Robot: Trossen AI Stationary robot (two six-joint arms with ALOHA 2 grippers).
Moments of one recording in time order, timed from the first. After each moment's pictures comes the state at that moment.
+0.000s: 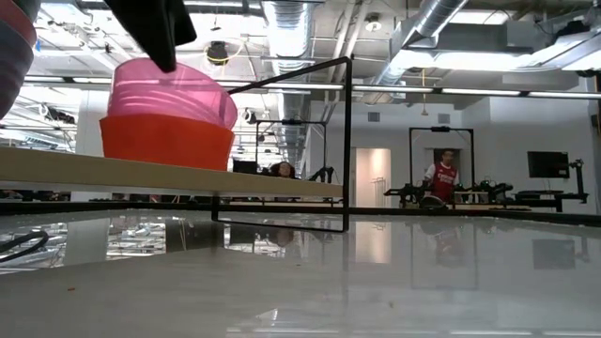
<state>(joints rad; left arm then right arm) -0.41 1.54 1.27 -0.86 -0.18 -0.53 0.43 1.40 1.55 -0.37 -0.31 0.42</state>
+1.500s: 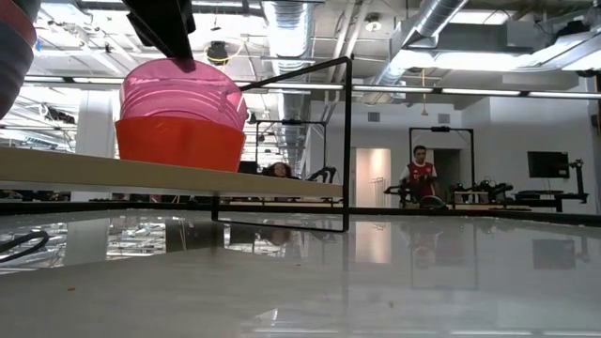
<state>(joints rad) -0.44 1.54 1.27 -0.82 -0.31 -0.60 0.50 1.40 1.55 -0.58 -0.22 0.62</state>
